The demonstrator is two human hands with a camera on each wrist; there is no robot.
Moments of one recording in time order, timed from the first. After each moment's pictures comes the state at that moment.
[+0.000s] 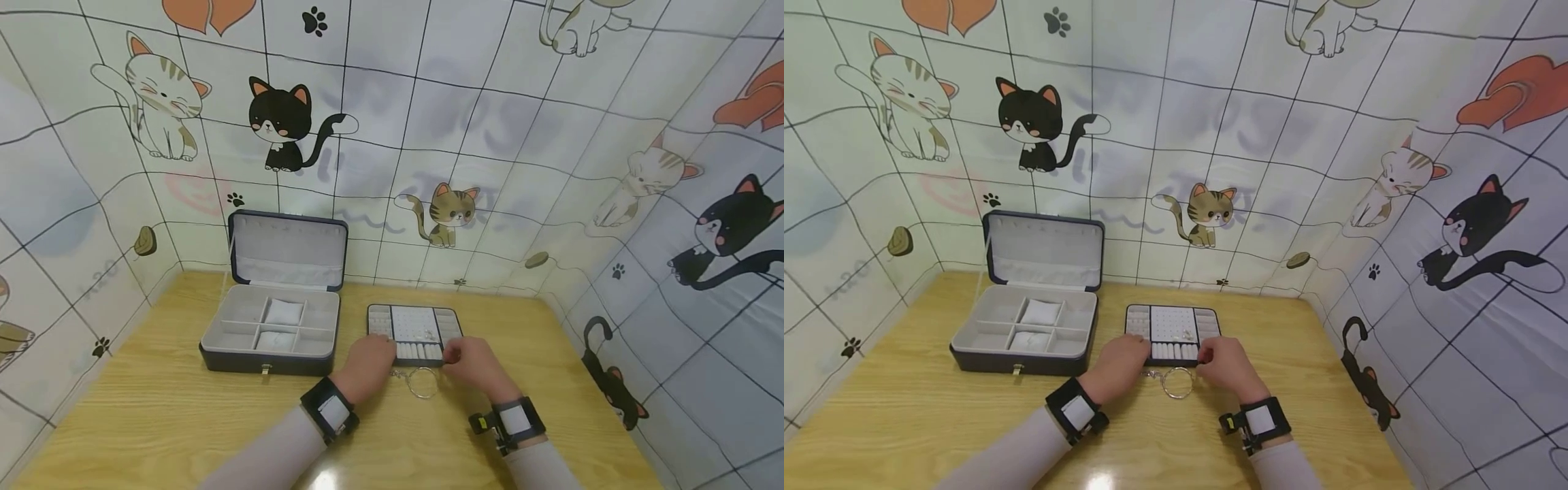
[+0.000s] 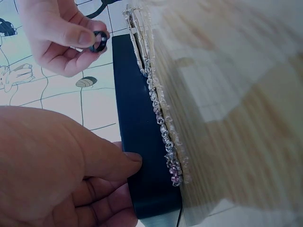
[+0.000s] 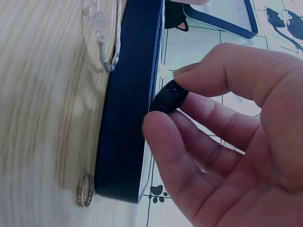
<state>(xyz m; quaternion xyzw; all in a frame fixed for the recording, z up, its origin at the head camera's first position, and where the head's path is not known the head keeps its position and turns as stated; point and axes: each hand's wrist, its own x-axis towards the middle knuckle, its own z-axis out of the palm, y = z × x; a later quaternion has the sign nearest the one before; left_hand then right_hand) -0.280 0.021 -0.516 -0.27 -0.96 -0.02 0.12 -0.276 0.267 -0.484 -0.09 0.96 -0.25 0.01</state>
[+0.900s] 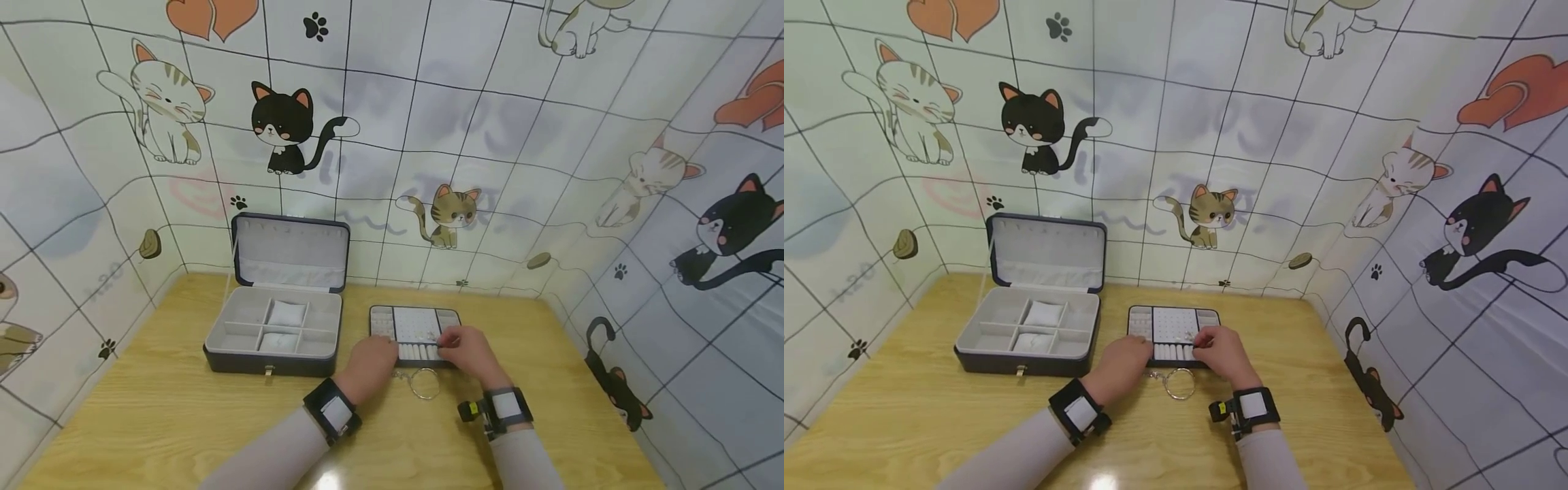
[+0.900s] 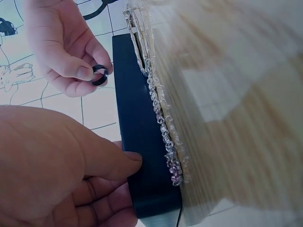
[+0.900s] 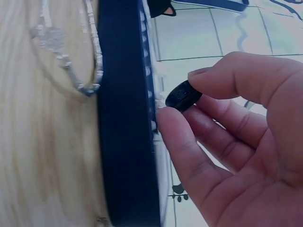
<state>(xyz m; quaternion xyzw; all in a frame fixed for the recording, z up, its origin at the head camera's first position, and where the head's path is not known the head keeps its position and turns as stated) -0.280 0.017 -0.519 -0.27 -0.95 -0.02 0.13 -0.296 0.253 -0.488 -0.03 0.94 -0.35 0.00</state>
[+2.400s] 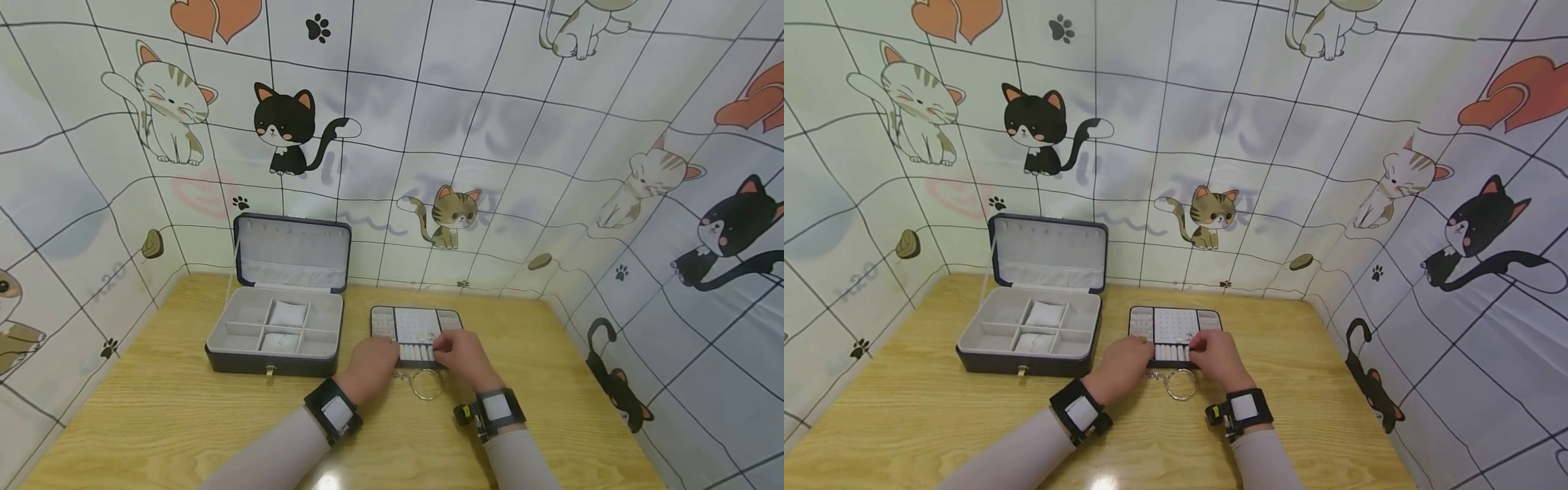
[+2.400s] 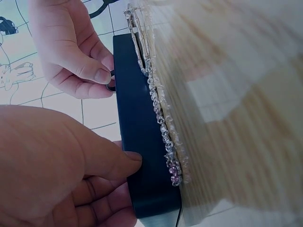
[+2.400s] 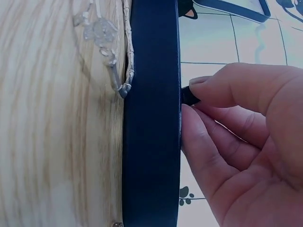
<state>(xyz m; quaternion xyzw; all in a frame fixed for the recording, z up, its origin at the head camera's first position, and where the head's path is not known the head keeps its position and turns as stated) -0.282 0.018 -0.521 -0.27 -0.95 -0.02 0.14 -0.301 0.245 -0.504 -0.07 0.95 -0.30 -0.03</state>
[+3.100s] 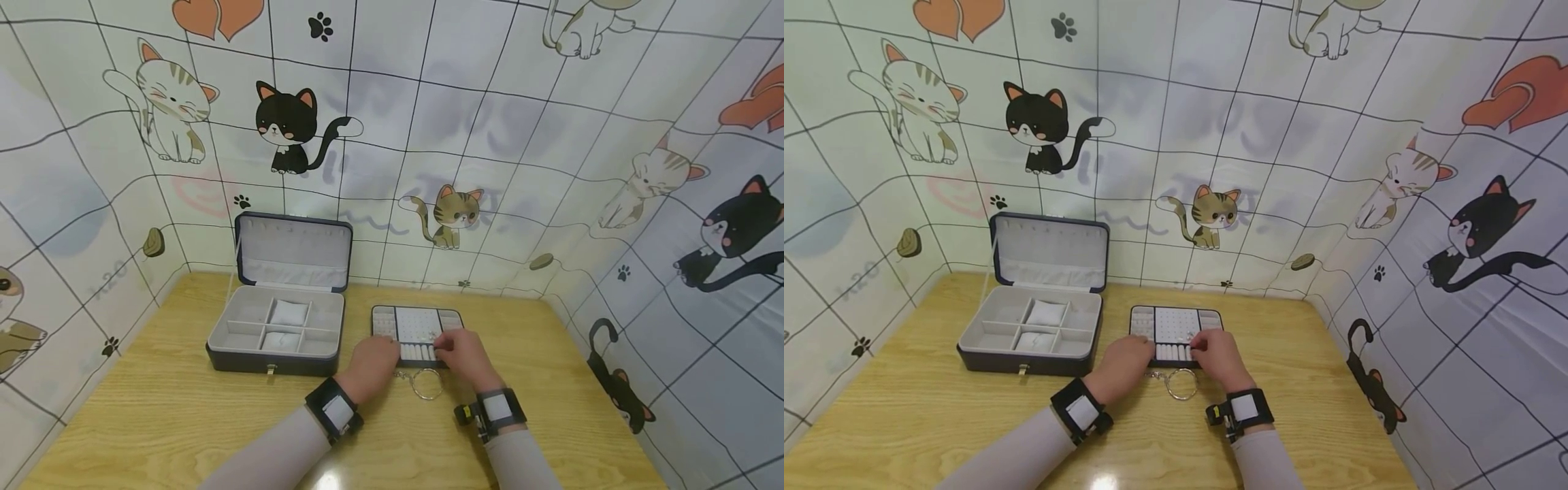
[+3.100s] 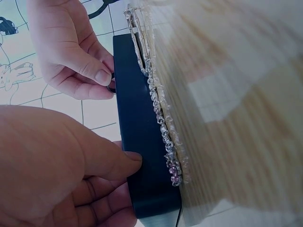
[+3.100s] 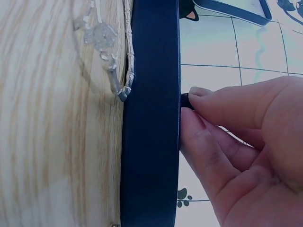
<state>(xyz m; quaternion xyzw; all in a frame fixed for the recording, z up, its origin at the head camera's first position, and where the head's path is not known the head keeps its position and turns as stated) -0.280 0.017 -0.516 -0.27 -0.96 -0.02 0.12 -0.298 0.240 -0.499 -0.06 0.96 -0.28 -0.03</state>
